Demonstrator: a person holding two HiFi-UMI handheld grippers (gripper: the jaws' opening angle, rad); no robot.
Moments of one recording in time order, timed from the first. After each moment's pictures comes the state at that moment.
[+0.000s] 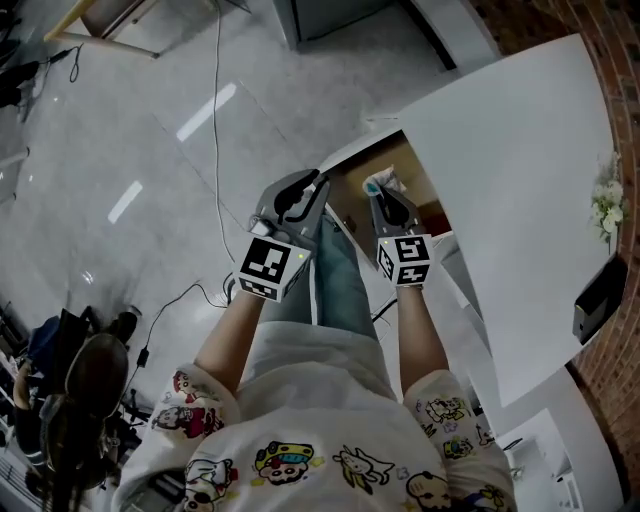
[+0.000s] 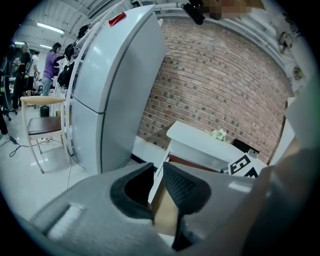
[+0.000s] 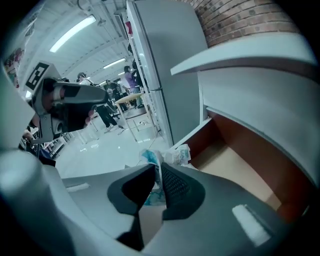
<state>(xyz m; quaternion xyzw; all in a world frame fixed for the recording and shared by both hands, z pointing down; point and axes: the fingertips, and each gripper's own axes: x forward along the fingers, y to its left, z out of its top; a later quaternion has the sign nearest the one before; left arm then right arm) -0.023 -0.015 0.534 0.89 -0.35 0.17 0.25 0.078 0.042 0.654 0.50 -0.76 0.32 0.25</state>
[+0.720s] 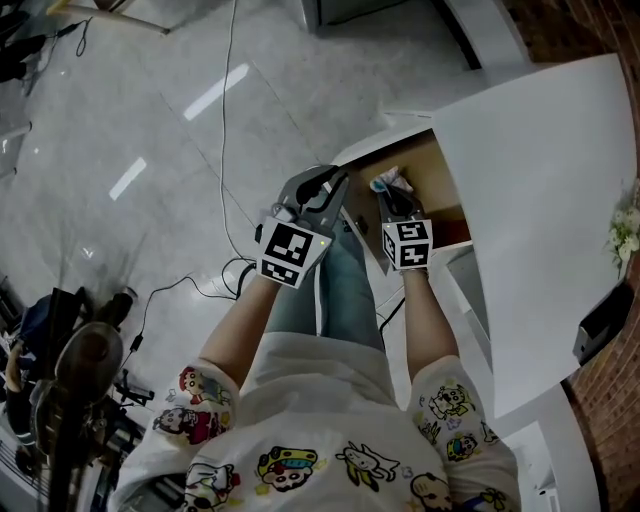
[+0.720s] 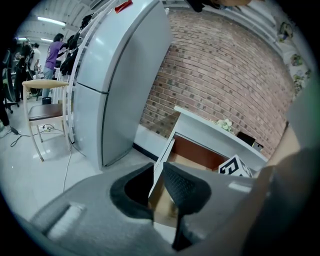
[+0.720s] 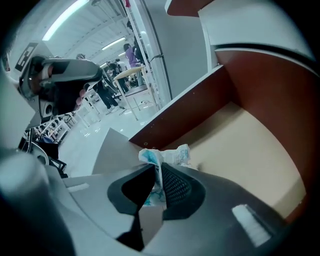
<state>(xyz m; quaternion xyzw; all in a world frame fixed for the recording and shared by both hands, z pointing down) -0.018 -0.003 0.609 0.87 -0.35 0.20 0.28 0.076 0.065 0.758 0.44 -0.74 0.37 0.34</state>
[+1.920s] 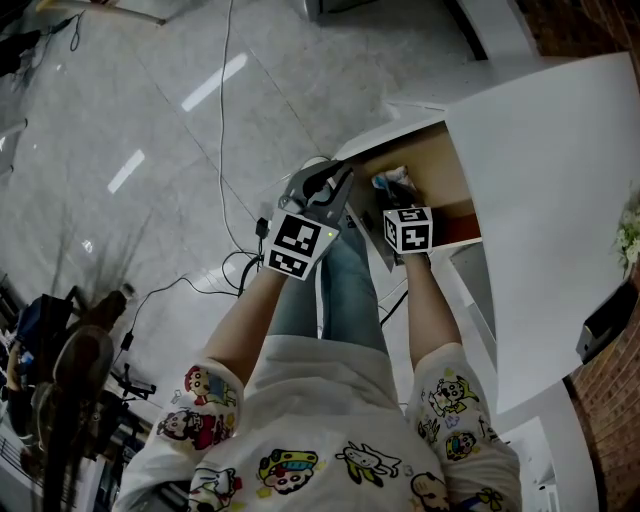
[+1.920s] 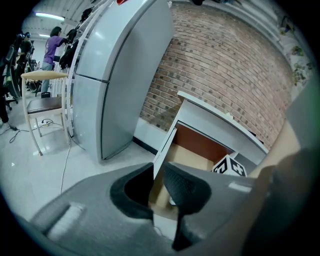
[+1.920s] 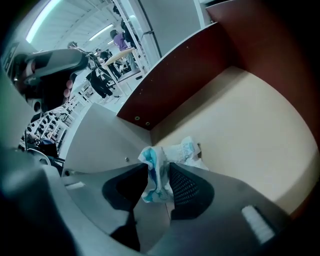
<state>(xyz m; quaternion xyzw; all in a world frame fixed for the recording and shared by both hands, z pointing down) -0.017 0.007 0.648 0.87 -0.34 0.21 0.29 0.080 0.093 0.813 0.42 -0.70 0.43 0.39</state>
